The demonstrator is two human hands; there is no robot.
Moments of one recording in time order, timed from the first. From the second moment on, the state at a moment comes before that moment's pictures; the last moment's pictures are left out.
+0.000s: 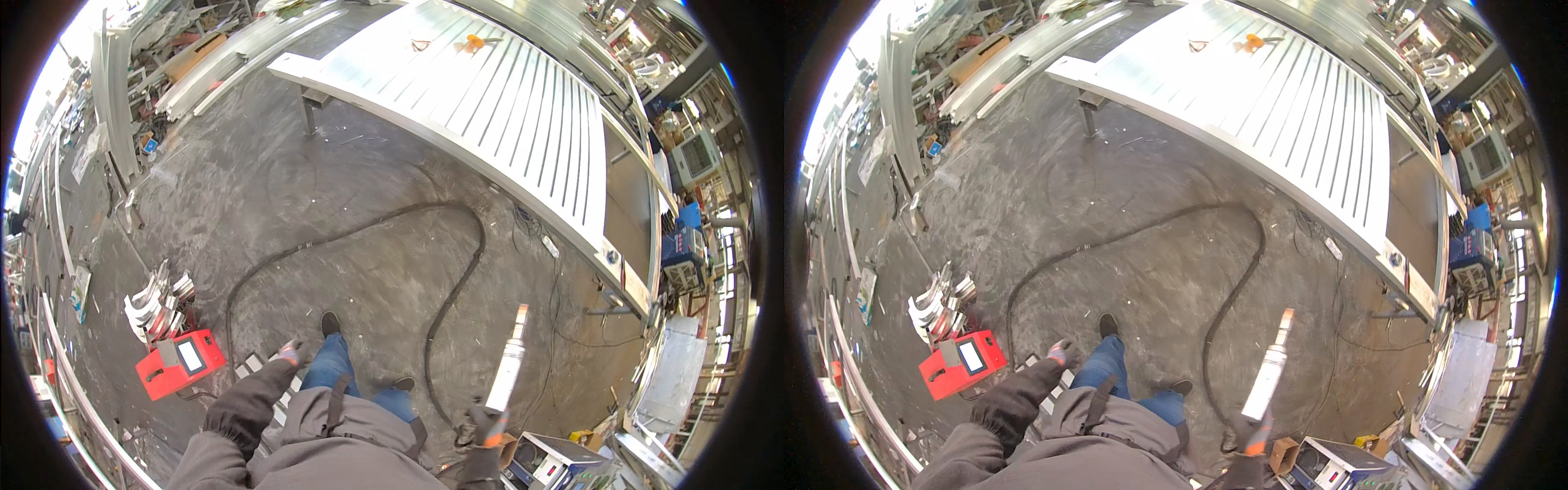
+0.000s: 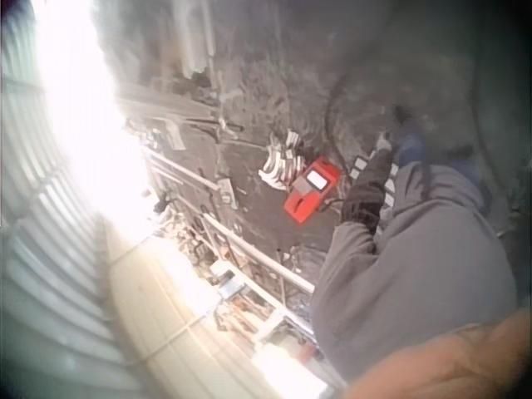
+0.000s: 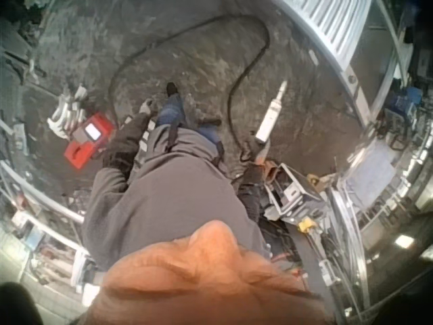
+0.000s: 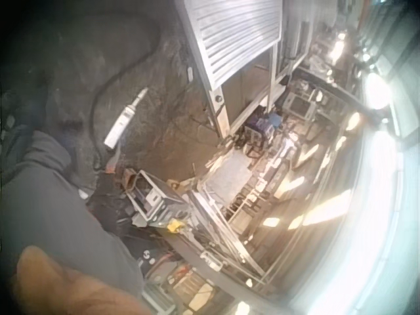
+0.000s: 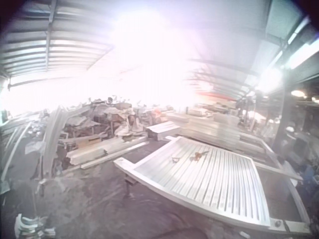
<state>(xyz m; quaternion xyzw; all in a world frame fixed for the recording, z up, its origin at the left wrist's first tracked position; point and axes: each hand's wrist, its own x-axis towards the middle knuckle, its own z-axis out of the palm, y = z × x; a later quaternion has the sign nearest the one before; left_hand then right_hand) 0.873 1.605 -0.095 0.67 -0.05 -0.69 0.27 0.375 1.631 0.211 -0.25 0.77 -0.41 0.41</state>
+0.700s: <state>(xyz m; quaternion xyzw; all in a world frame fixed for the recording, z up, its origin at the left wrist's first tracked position) 1.126 1.531 -0.097 0.87 -0.24 -0.44 0.05 0.732 1.146 0.090 -0.31 0.49 -0.32 0.75</state>
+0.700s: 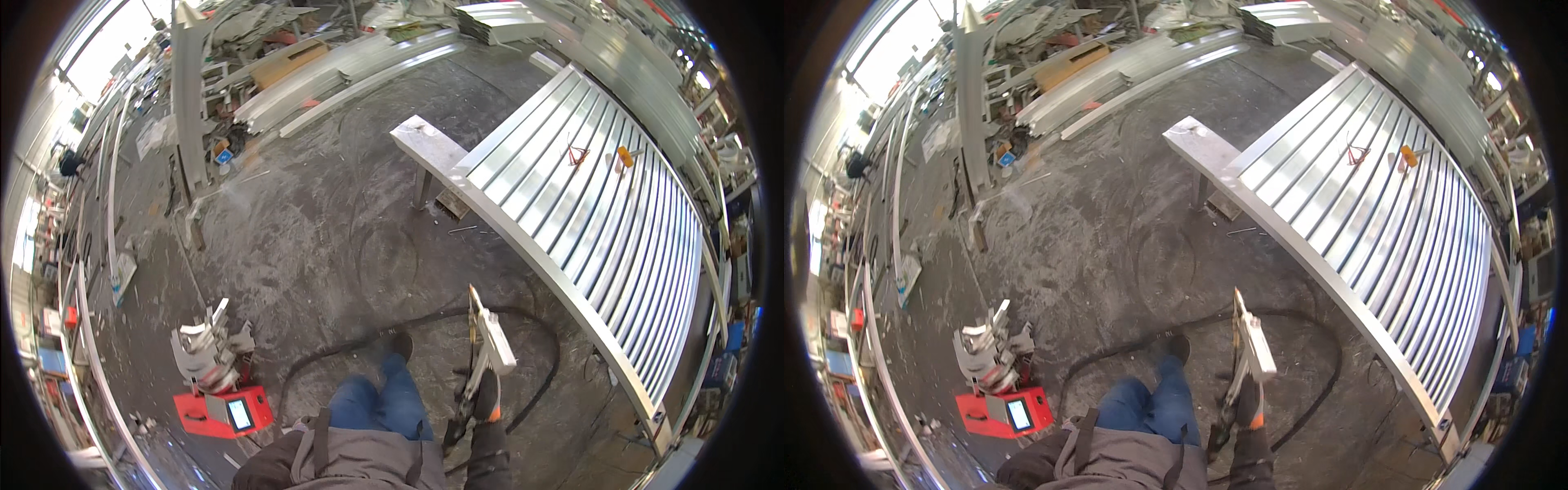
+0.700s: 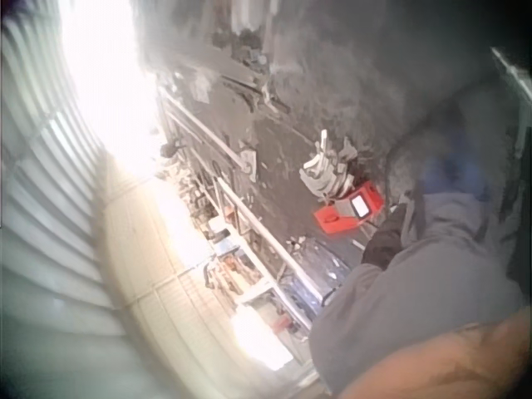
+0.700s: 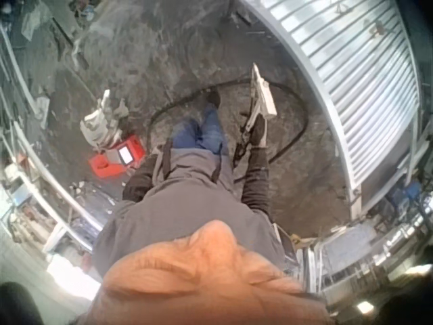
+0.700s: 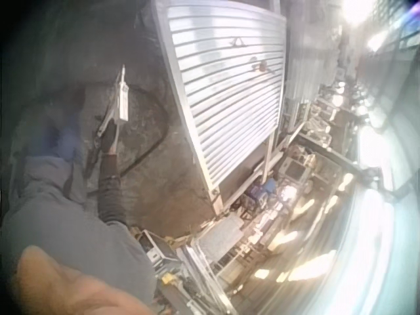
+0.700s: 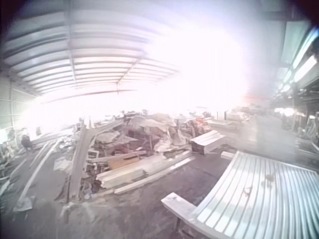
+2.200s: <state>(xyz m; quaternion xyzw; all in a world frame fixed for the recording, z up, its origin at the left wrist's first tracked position) 1.253 1.081 -0.122 0.54 -0.62 -0.46 -0.35 1.043 0.916 -0.066 -0.17 0.62 -0.46 0.62</state>
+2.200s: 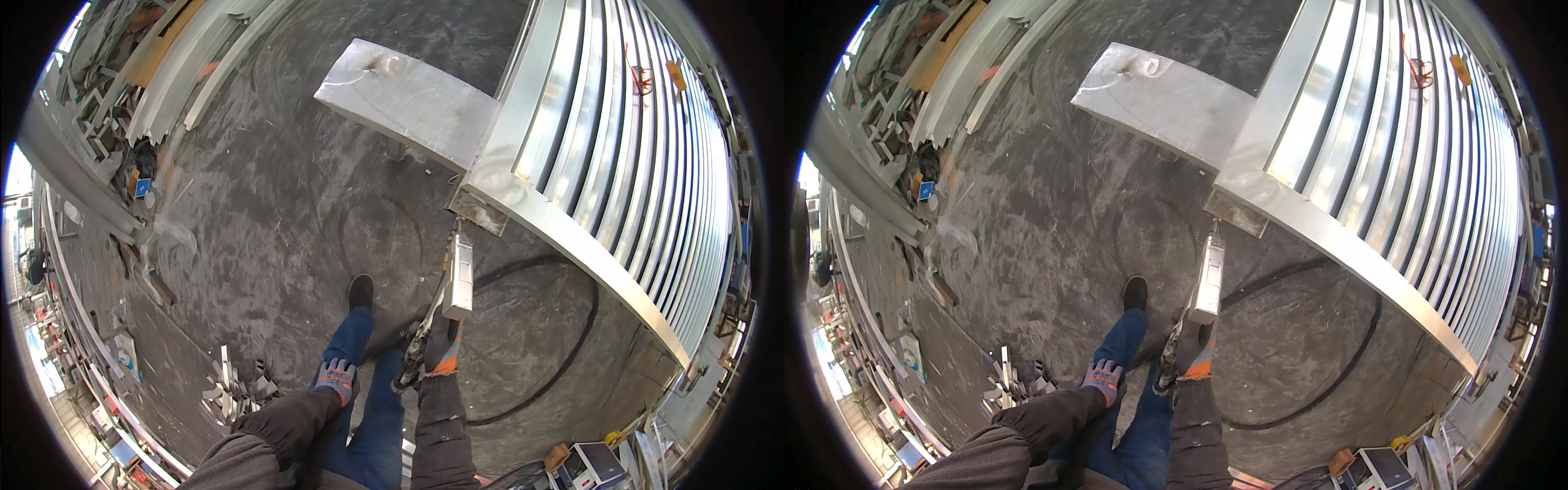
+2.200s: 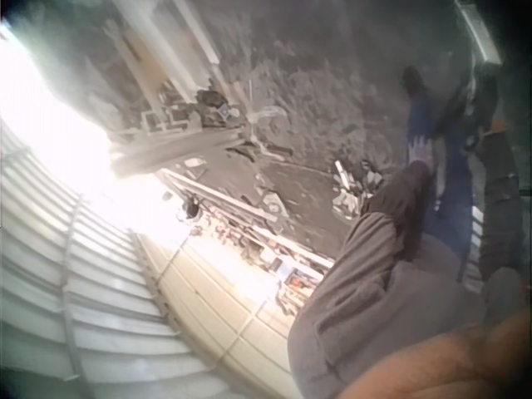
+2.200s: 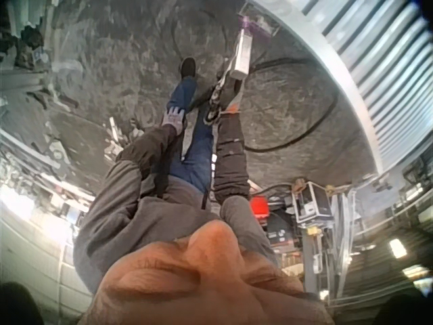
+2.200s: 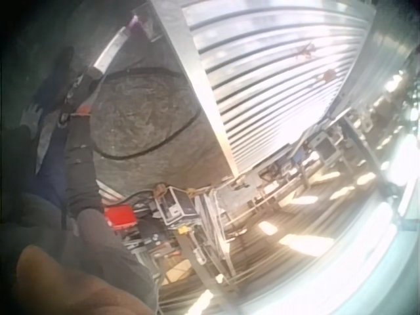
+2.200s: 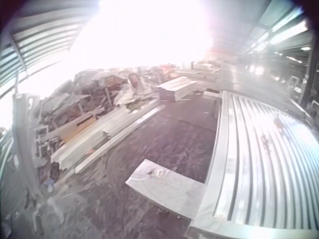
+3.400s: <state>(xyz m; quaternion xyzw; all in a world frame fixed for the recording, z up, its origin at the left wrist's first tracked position) 1.250 1.092 -0.130 0.55 -0.62 -0.45 -0.33 1.038 0.927 -0.040 -0.13 0.63 -0.46 0.61</state>
